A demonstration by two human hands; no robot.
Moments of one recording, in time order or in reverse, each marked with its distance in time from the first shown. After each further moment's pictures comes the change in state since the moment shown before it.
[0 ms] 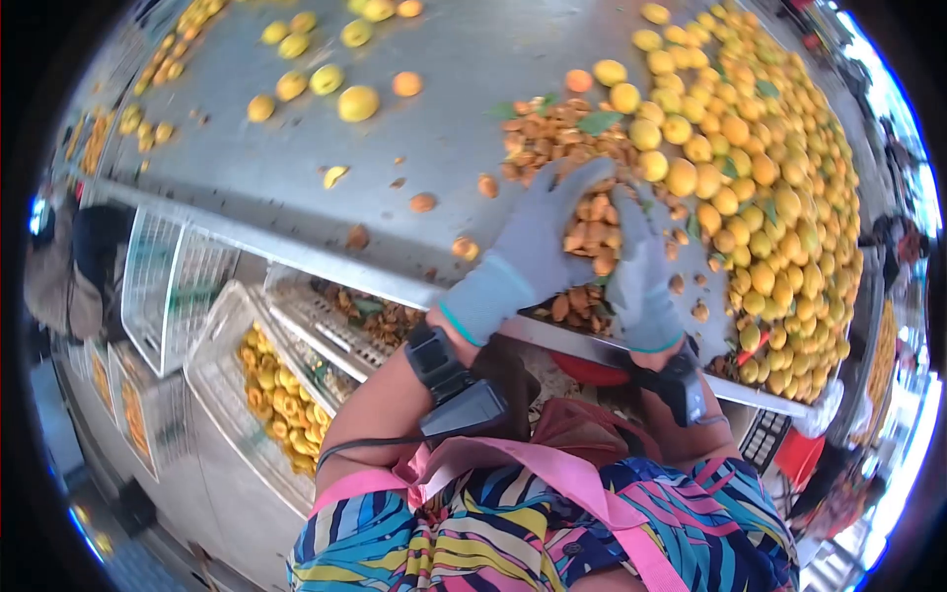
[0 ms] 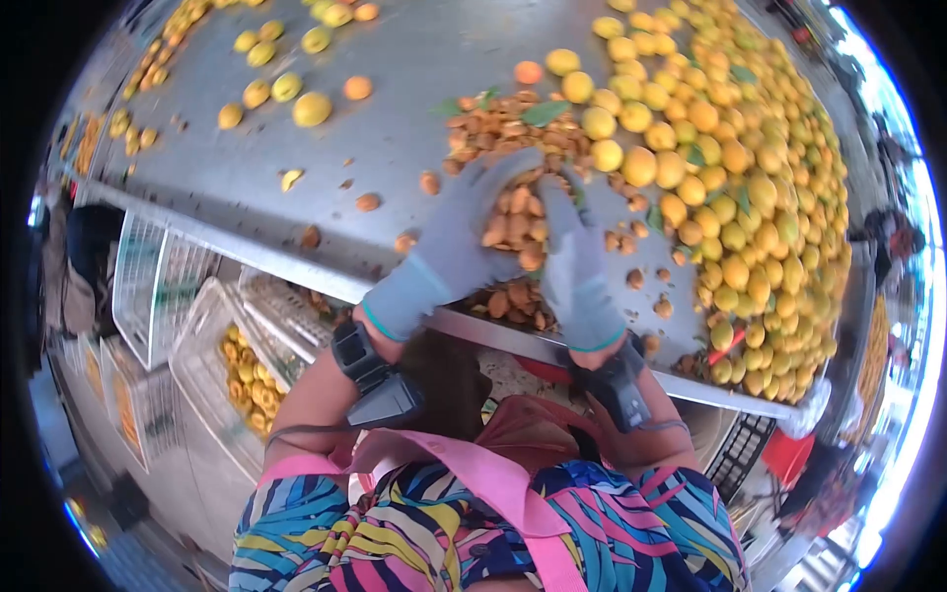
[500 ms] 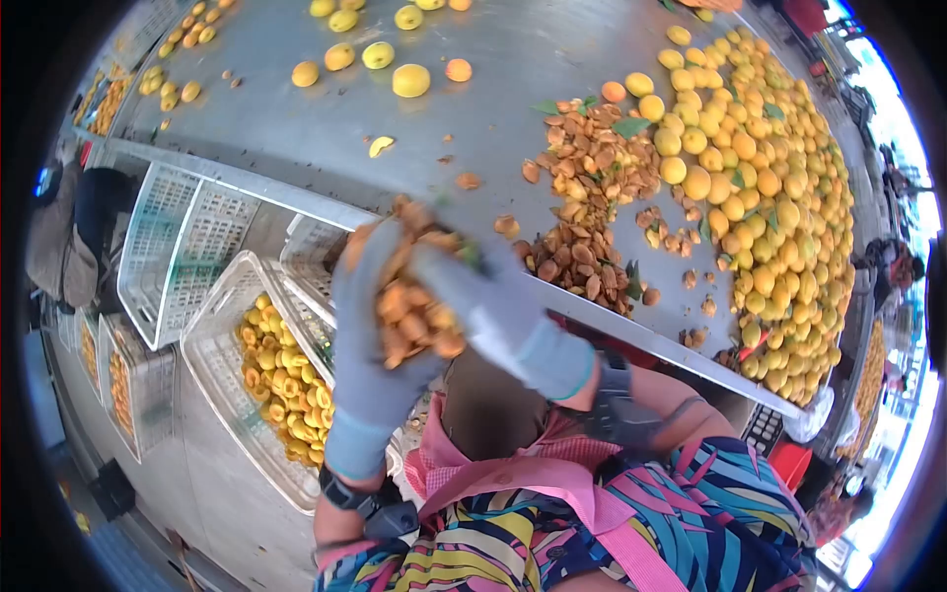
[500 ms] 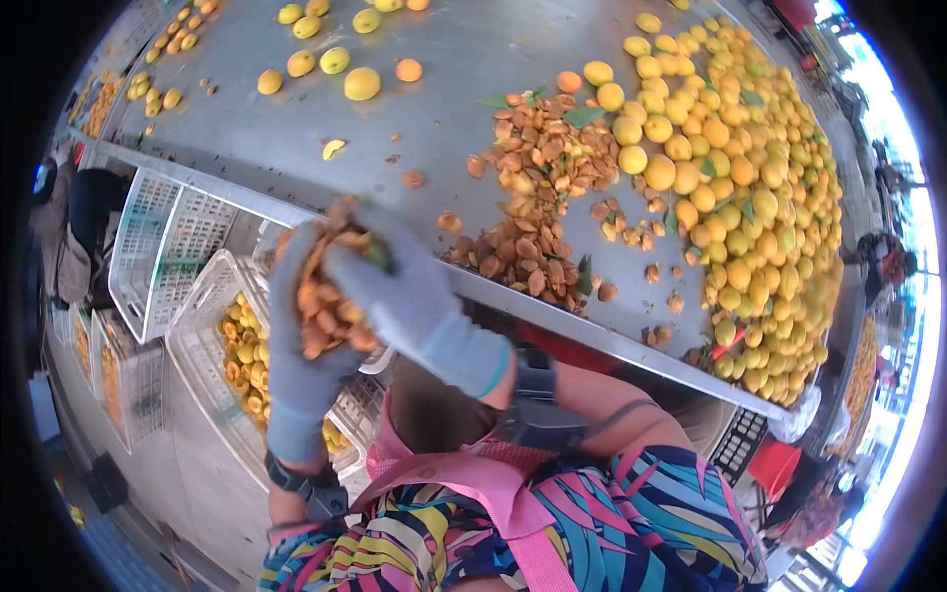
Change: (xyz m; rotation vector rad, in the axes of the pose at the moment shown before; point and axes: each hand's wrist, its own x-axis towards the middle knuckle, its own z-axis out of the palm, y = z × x) left_hand -0.161 0.025 -0.117 0.022 0.423 -0.114; right_hand -0.083 -0.084 0.142 0.635 -0.492 0.395
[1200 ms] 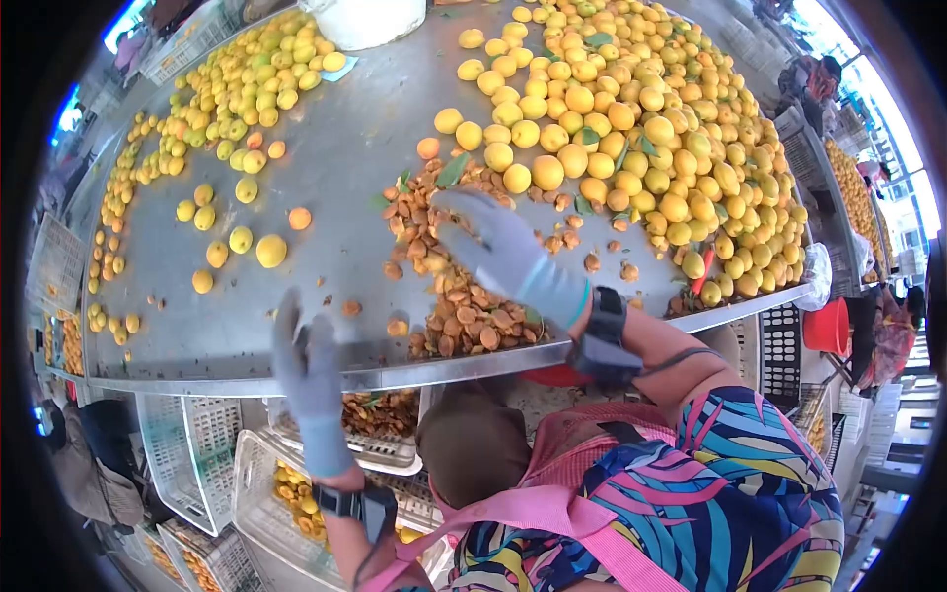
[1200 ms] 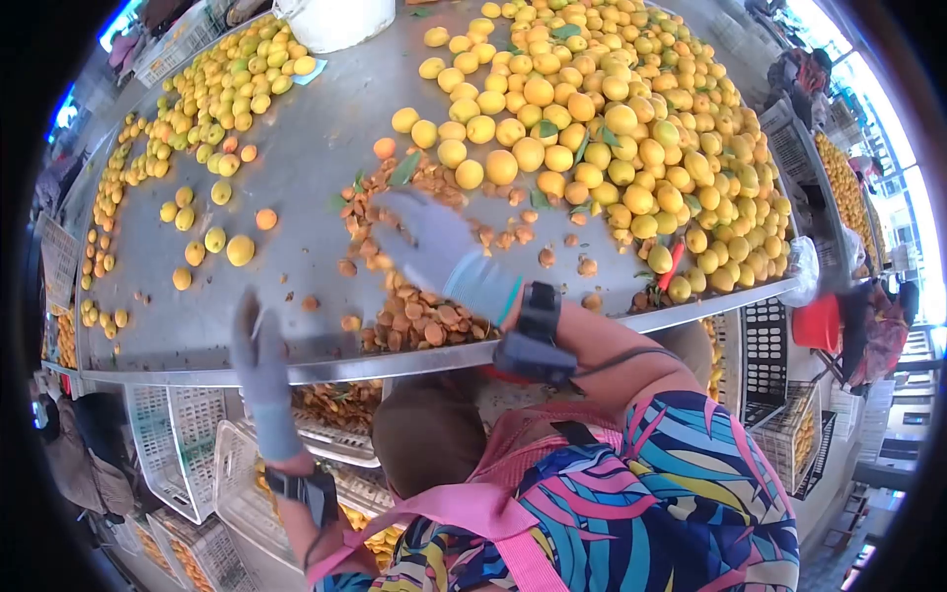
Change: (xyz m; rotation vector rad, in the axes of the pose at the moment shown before) left_hand 0.088 -0.046 0.047 -0.122 -0.004 -0.183; right_hand 0.010 -0.082 -0.161 -0.978 0.268 -0.474
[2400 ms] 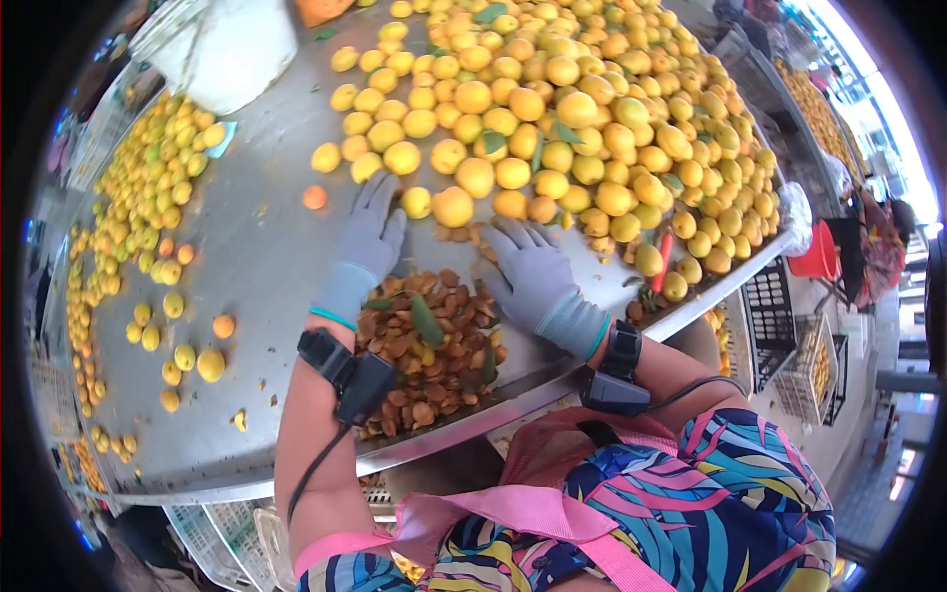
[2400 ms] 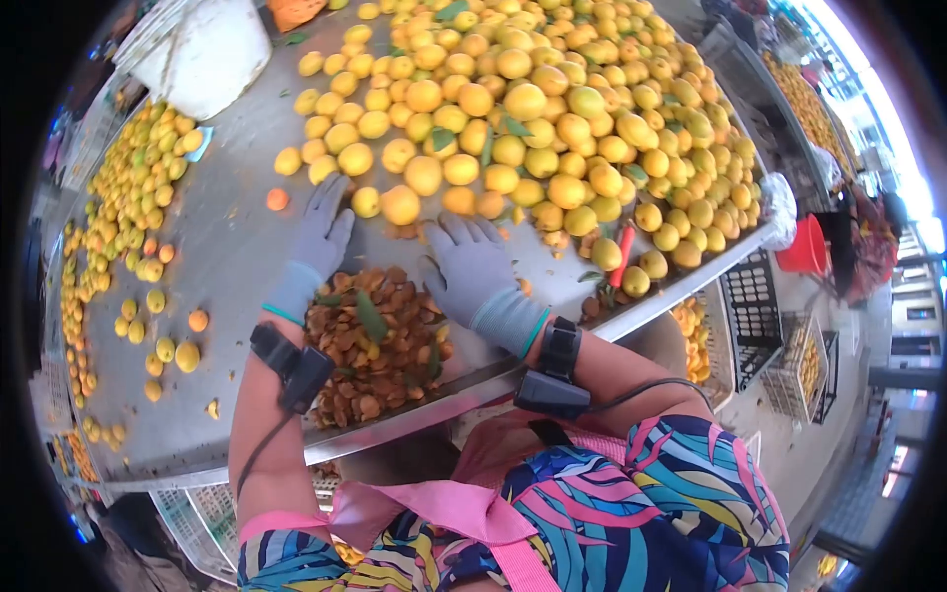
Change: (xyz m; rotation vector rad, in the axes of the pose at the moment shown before) left_hand 0.136 -0.008 0.266 0.352 -0.654 0.719; right_hand -0.065 0.077 -0.090 -0.871 0.224 0.225
